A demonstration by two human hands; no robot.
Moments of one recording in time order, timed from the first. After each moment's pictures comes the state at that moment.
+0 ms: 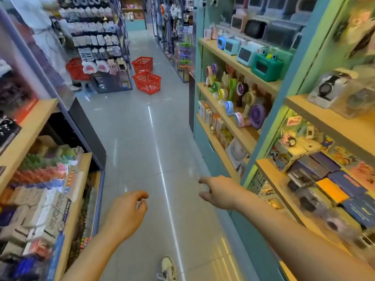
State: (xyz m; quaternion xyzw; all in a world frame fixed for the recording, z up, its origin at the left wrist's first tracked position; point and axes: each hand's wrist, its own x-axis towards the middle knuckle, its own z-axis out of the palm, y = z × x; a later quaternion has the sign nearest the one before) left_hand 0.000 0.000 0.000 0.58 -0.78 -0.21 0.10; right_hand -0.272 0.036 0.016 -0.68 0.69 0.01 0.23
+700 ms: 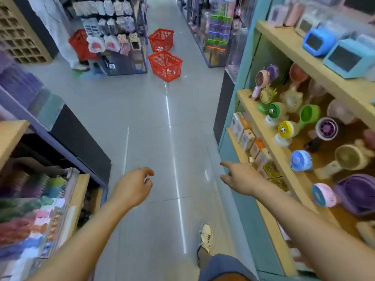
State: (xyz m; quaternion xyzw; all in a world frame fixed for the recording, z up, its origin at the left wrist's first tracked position) left_hand -0.078 -0.526 -0.048 0.63 -0.75 -0.20 0.04; right_hand -0.387 -0.480 -0.046 -0.66 0.72 0.02 0.22
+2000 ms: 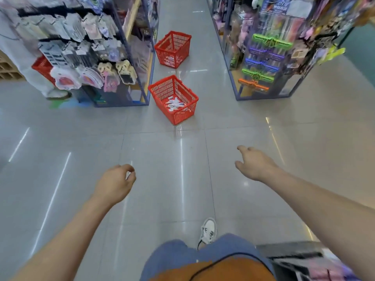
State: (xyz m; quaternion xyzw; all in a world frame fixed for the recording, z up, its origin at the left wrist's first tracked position) left_hand -0.271 -1.595 -0.079 0.71 -0.68 -0.17 0.01; right_hand -0.661 -1.603 -0.088 -0.63 0.74 0.09 0.21
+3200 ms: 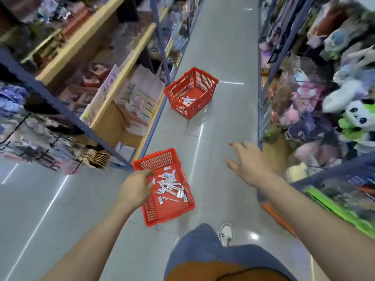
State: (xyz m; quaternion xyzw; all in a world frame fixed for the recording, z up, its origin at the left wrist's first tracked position) left_hand -0.526 -2.479 -0.121 0.78 -0.59 -0.20 0.05; right_hand -0.838 -2.565 -0.089 -0.77 0.61 -0.02 0.19
